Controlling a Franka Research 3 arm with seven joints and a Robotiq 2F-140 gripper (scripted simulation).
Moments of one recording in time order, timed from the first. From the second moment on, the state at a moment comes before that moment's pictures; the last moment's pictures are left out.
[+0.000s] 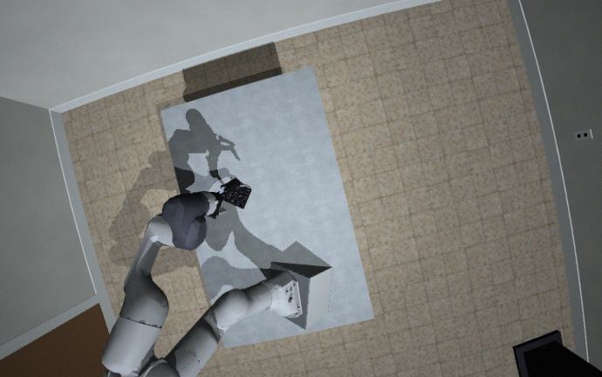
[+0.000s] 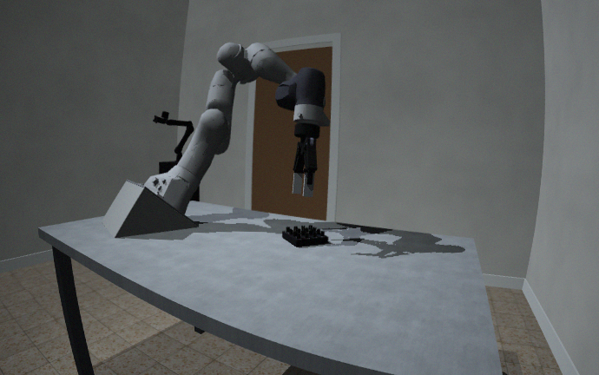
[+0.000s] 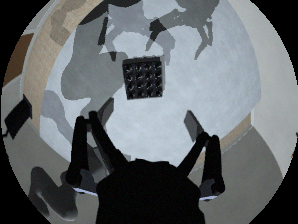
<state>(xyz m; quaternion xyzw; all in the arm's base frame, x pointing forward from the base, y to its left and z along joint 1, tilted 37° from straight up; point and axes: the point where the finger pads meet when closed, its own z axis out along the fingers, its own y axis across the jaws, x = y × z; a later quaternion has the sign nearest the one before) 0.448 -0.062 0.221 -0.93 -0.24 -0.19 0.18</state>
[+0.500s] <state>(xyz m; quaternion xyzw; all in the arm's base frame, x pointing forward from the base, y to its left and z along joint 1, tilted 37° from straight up) 0.444 -0.059 0.212 -0.93 -0.25 -0.20 0.20</state>
